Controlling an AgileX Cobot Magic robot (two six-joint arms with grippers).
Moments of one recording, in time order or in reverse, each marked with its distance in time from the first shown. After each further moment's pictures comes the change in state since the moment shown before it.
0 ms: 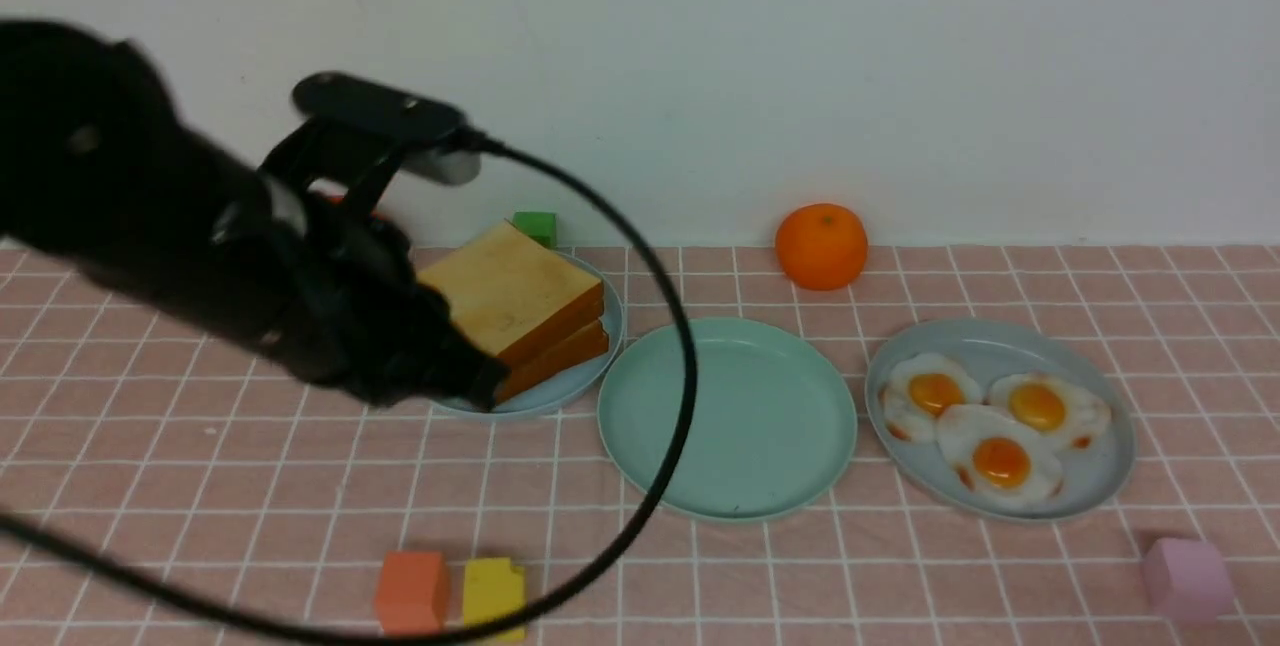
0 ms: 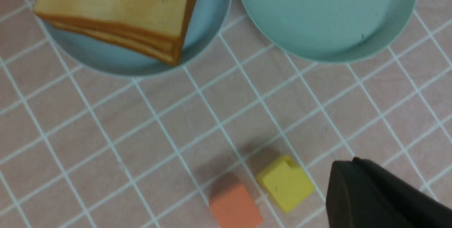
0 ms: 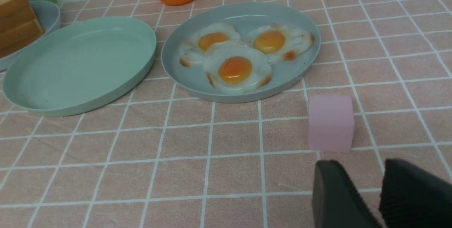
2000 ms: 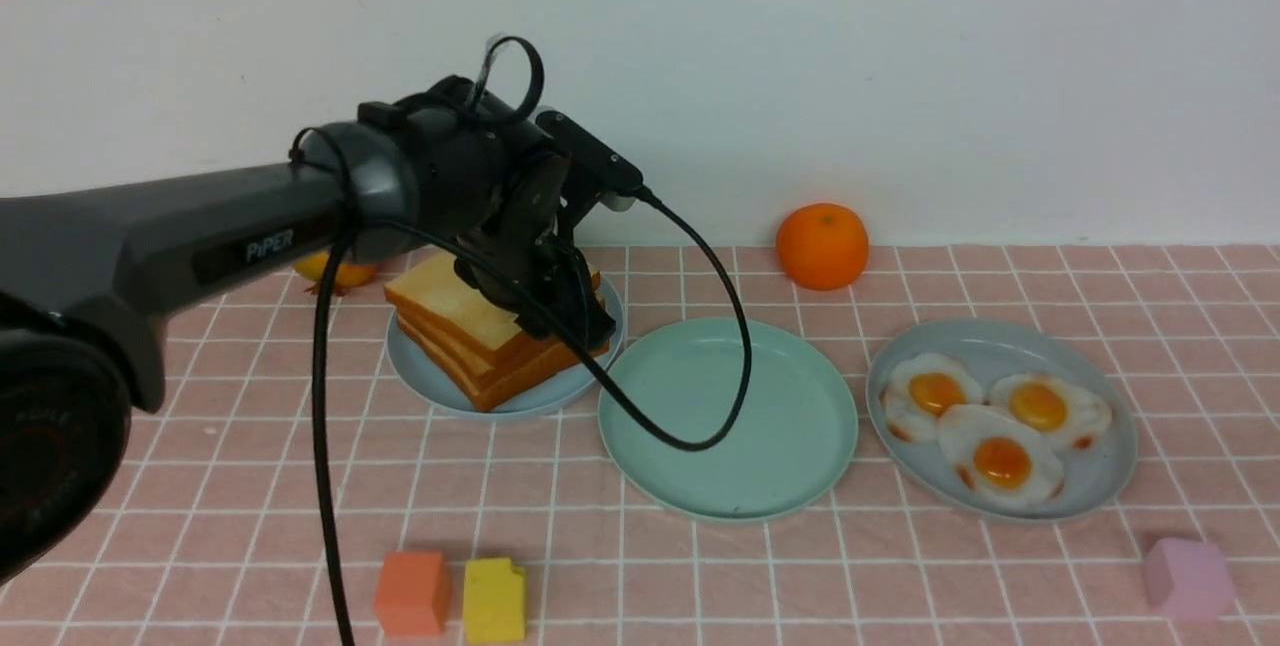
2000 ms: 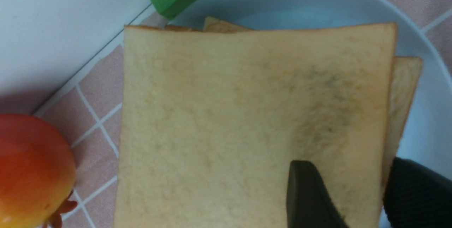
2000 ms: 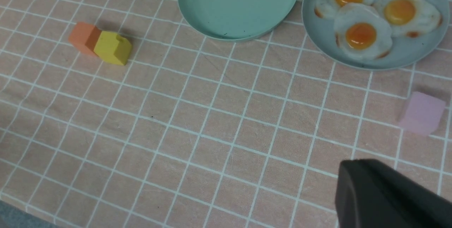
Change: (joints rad) right arm 0.187 0.580 -0.915 0.136 0.759 -0.092; left arm -0.021 0.696 -0.498 0.475 -0.115 -0.138
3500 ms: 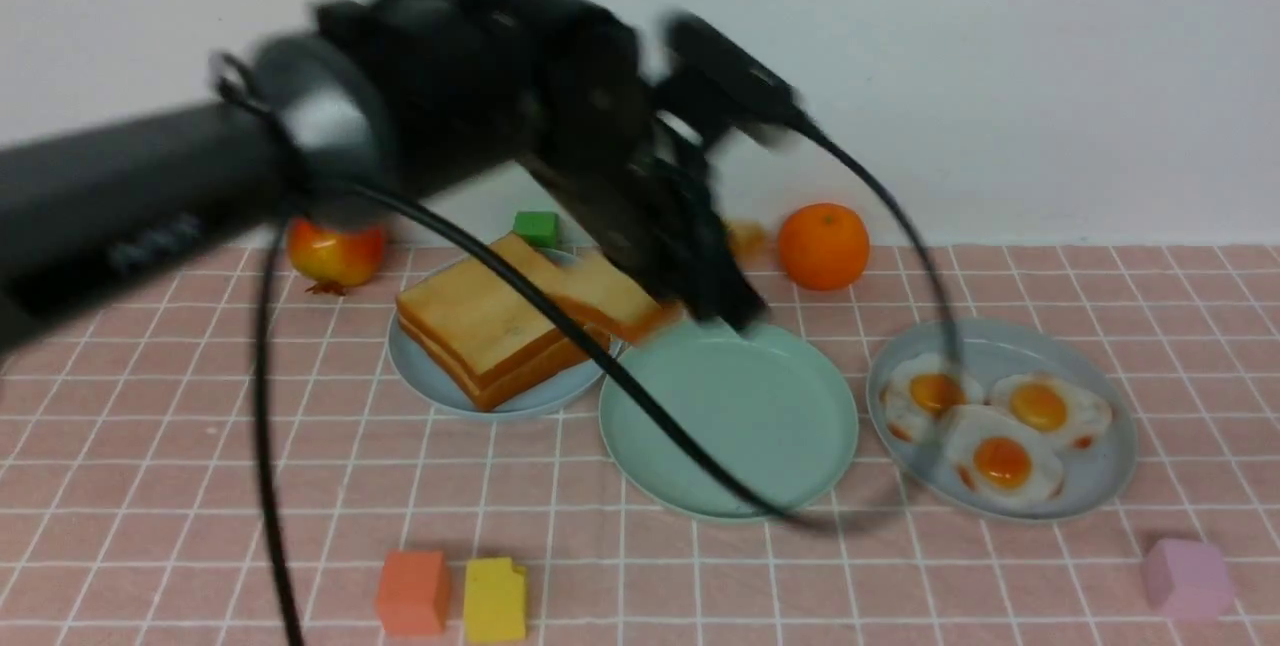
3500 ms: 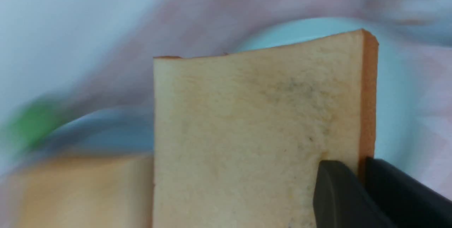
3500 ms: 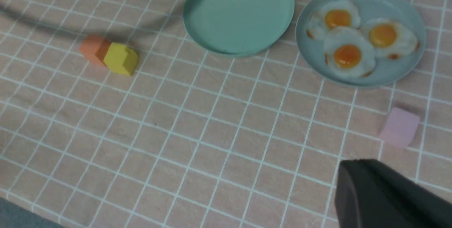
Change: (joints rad) right arm 0.000 -0.058 -0.129 -0.022 0.098 0.000; left arm -0.211 -0.185 0.007 -0.341 0.054 0.286
